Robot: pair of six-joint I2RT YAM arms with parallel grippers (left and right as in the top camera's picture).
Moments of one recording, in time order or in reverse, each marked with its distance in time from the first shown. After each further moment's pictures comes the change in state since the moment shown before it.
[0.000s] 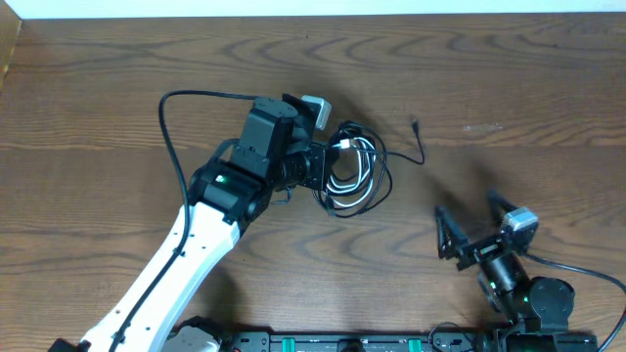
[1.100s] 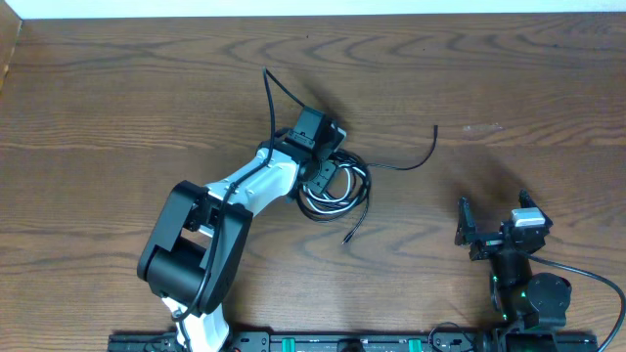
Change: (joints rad) left arm 0.001 0.580 0.003 0.161 -0.317 0.449; right arm 0.000 0.000 0.002 -0.086 0.372 -0.312
